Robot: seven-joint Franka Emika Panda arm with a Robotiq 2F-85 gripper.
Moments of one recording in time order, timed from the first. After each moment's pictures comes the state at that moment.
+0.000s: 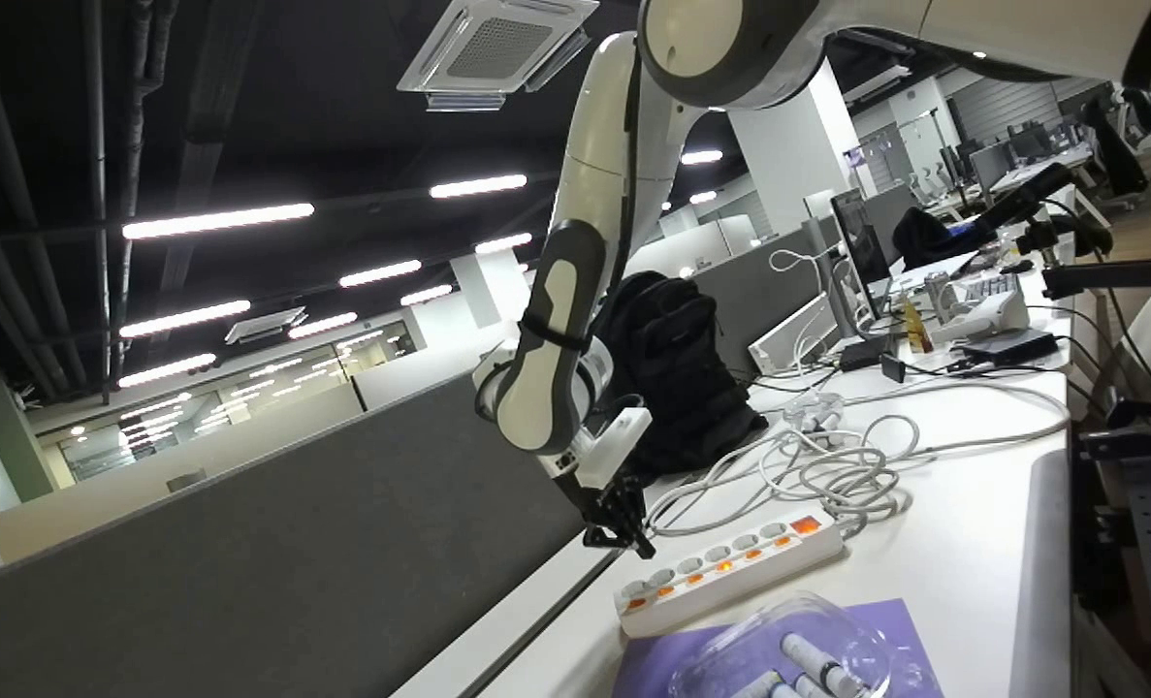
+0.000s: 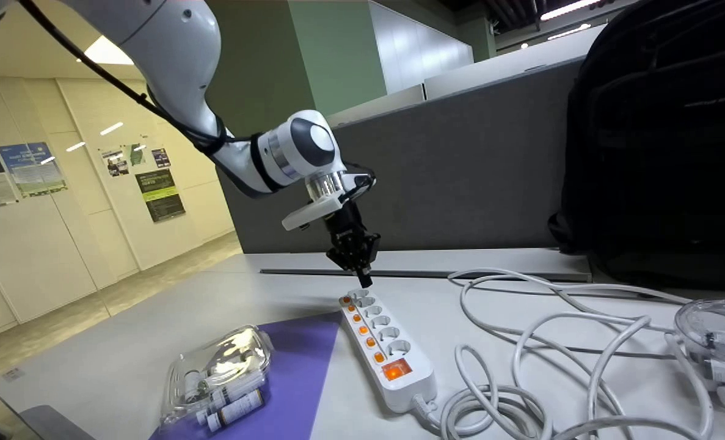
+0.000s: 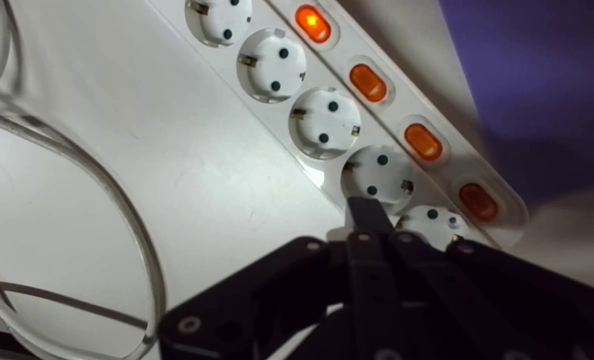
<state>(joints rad) 0.13 0.75 -0.06 -1.61 -0.21 2.21 0.22</state>
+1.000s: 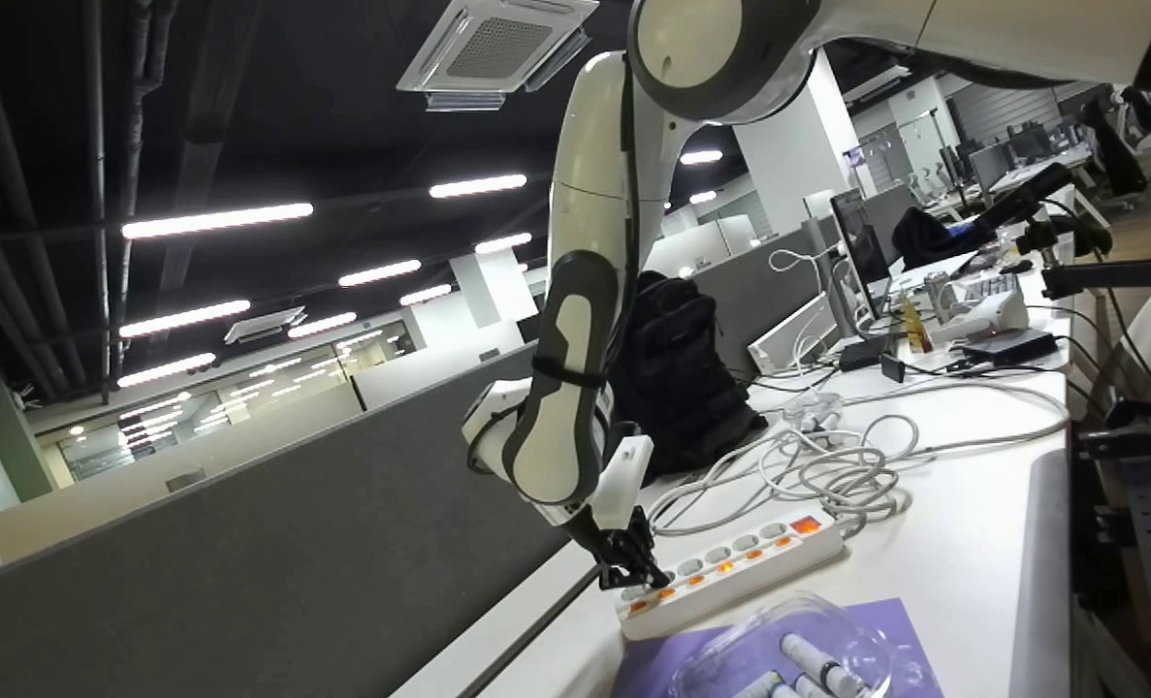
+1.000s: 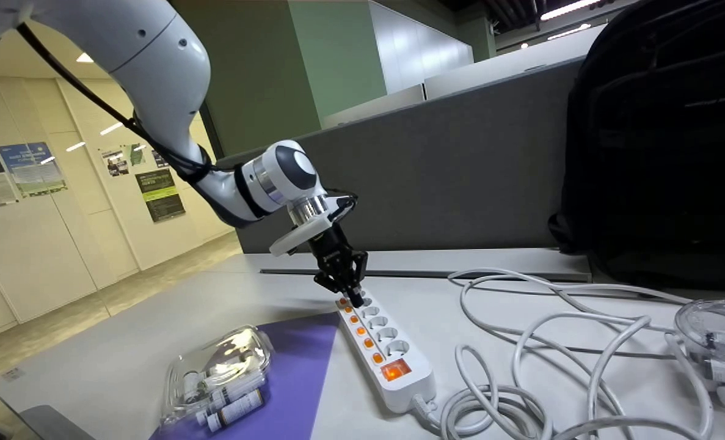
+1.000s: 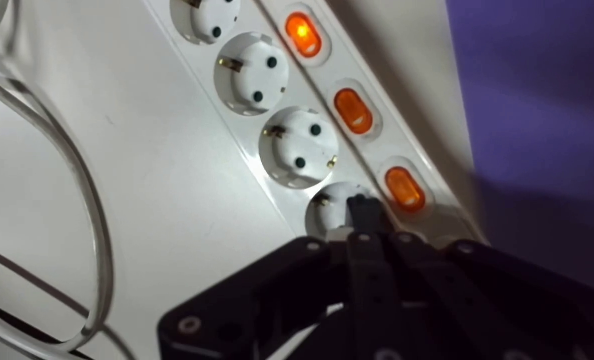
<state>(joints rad) 0.21 0.78 -0.08 -1.67 -0.35 2.26 0.21</state>
